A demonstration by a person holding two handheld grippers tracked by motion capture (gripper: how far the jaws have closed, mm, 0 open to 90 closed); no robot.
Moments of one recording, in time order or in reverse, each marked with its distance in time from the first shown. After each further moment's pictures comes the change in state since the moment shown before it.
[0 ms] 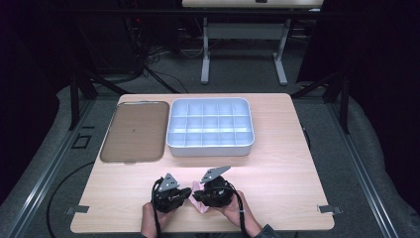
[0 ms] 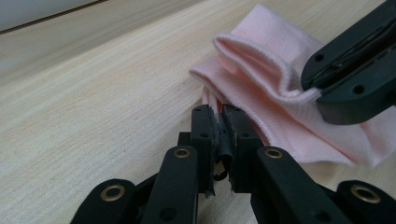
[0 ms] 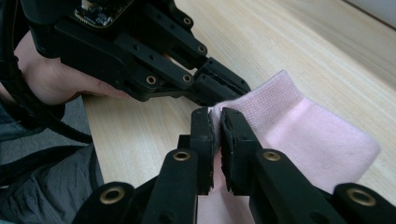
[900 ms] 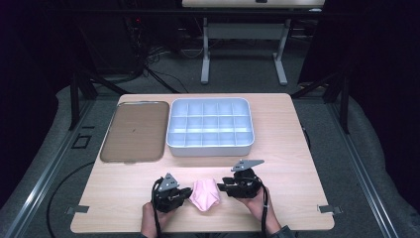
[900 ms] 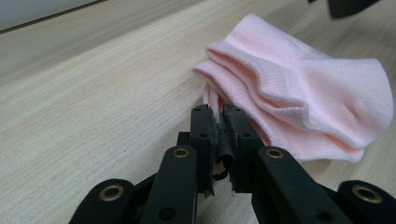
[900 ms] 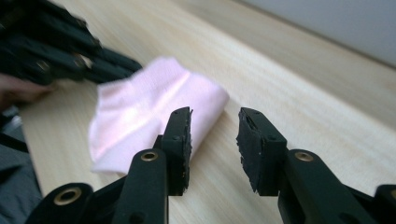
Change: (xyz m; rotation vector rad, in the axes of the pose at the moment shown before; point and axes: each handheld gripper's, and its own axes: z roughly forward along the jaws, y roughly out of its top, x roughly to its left) left arm 0.001 0.000 0.000 0.000 -0.004 -0.005; right arm -0.052 -0.037 -0.044 -0.086 -0.127 0.170
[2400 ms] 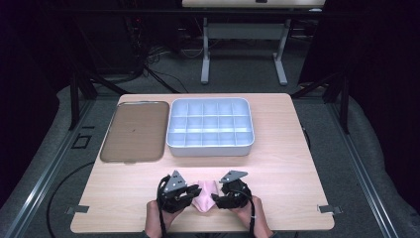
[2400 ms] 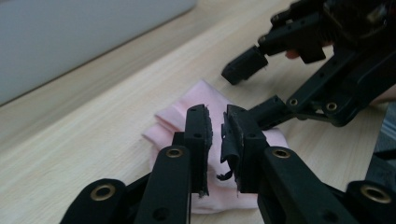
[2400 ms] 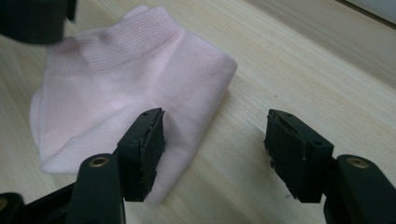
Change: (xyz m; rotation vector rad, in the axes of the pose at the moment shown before) left arm -0.037 0.035 -0.012 -0.014 -0.023 0.089; right arm 0.025 -0.016 0.030 0.076 -0.187 -0.078
